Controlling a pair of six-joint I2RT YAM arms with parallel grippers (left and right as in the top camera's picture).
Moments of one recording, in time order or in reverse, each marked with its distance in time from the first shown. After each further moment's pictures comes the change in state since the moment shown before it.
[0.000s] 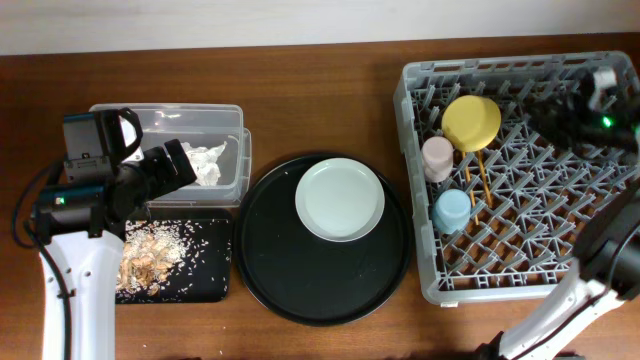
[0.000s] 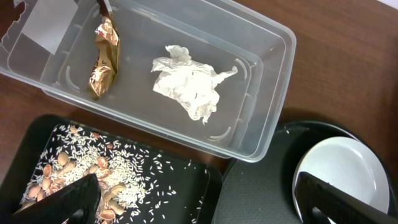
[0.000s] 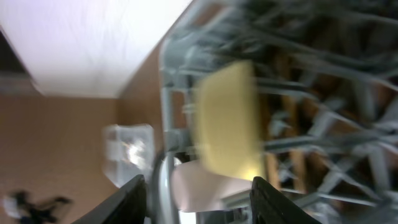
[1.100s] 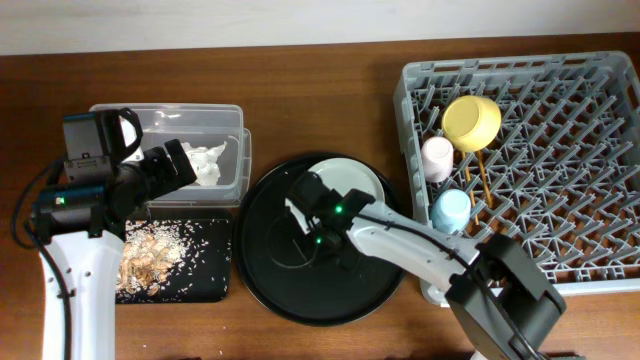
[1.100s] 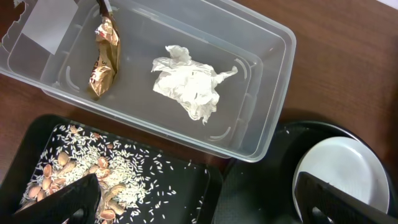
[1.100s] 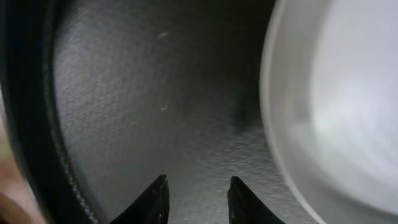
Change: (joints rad) left arm 0.000 0.000 0.000 0.000 0.000 0.000; right arm 1.363 -0.292 -0.696 0.485 0.819 0.369
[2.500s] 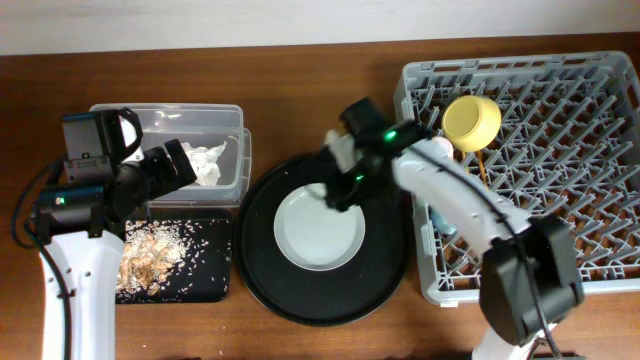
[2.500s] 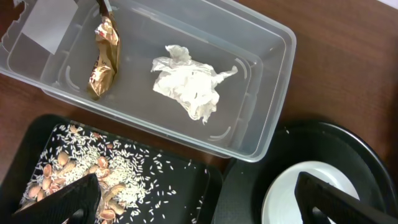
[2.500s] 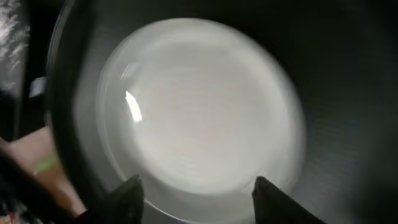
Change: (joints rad) left arm 0.000 0.000 0.000 0.000 0.000 0.000; right arm -0.338 0.029 0.282 -0.304 -0.152 -0.171
